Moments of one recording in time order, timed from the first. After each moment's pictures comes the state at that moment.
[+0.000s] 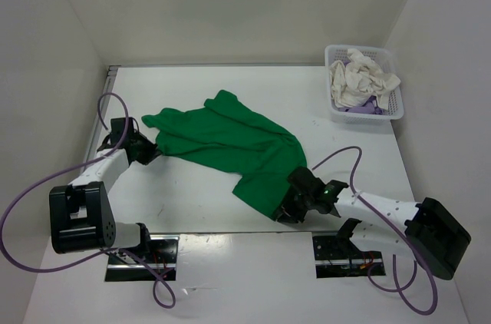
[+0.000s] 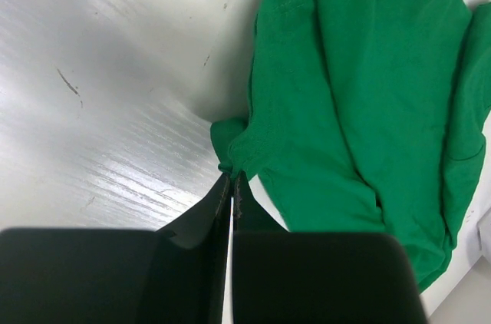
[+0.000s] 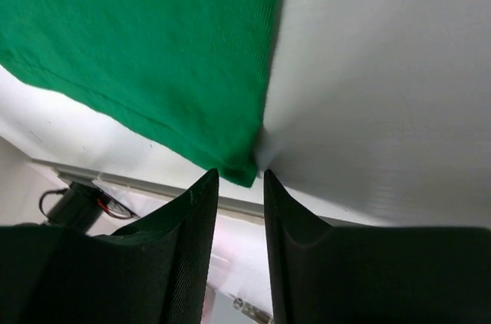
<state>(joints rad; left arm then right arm) 0.17 1.34 0.70 -0.28 0.14 -0.81 0.81 1.07 0.35 -0.38 -0.17 1.43</state>
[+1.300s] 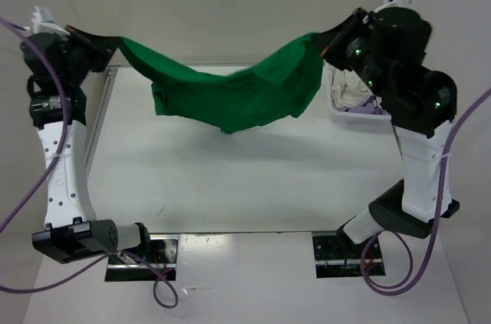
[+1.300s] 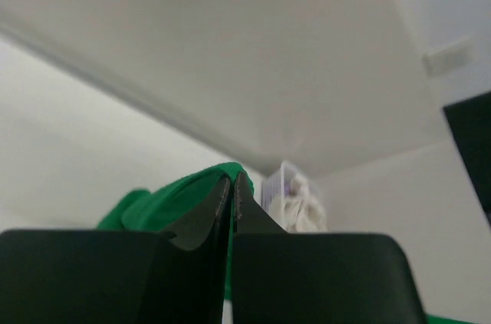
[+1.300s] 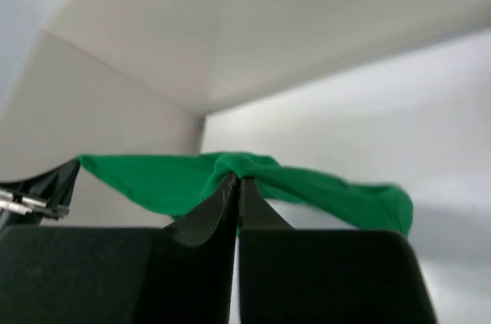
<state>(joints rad) 0.23 1.29 1.58 -0.38 0.36 -0.87 0.55 1.50 2.42 -1.14 0.31 0.74</state>
